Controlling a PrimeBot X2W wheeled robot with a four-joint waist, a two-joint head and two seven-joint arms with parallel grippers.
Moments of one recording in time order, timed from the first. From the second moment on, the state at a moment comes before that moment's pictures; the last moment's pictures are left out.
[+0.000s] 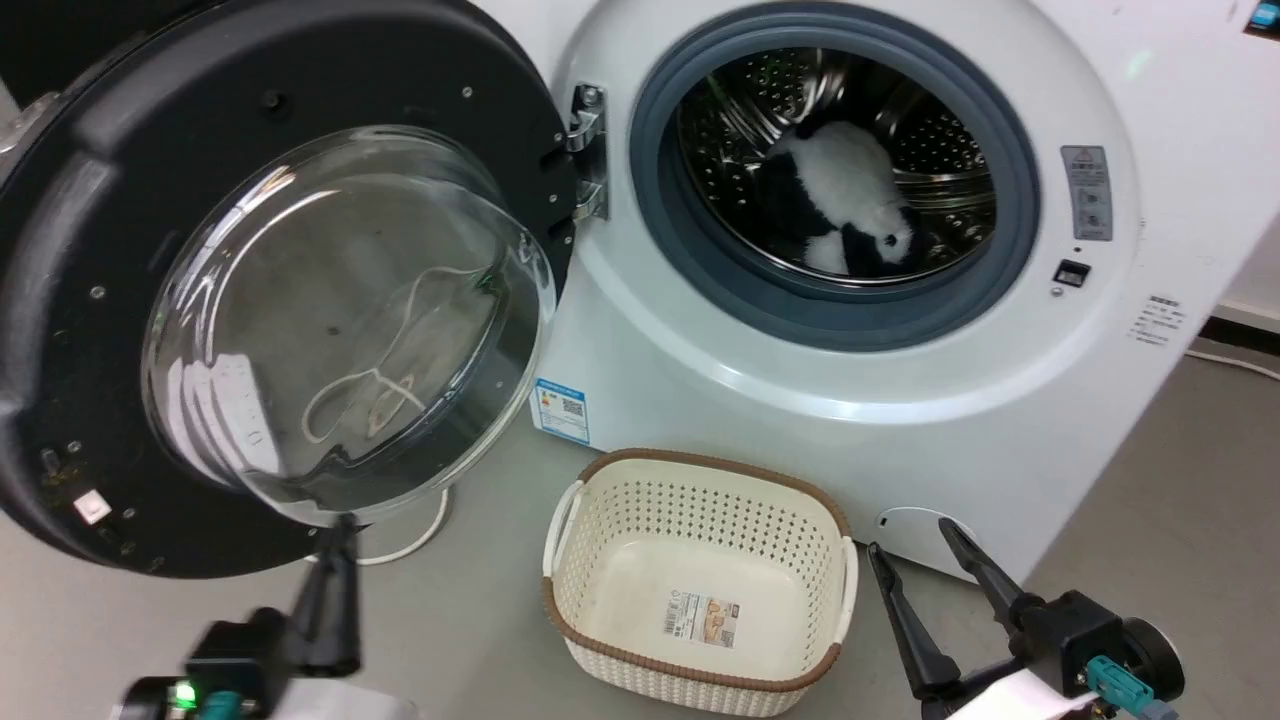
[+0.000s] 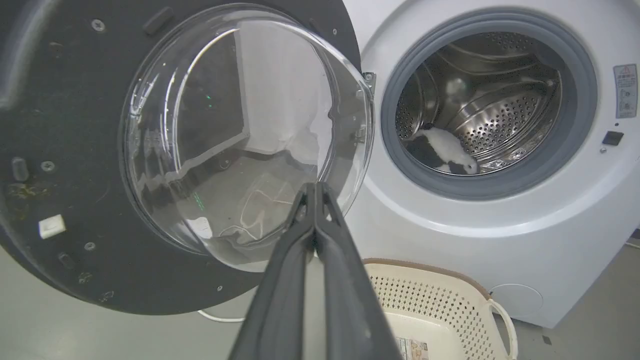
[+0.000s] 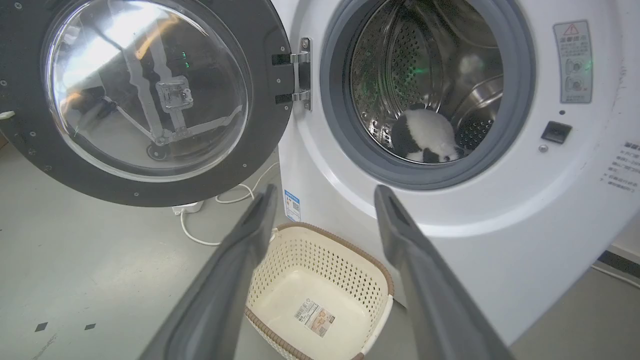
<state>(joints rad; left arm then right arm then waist) 0.08 0.07 0.03 -0.02 -0.08 -0.04 -0.16 0.02 -0.06 0.12 0.10 0.05 0.13 -0.16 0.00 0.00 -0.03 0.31</state>
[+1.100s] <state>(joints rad) -0.53 0.48 0.65 0.40 -0.92 0.09 0.31 -0.03 -0.15 0.18 0.15 0.07 0.13 -0.23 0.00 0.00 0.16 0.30</state>
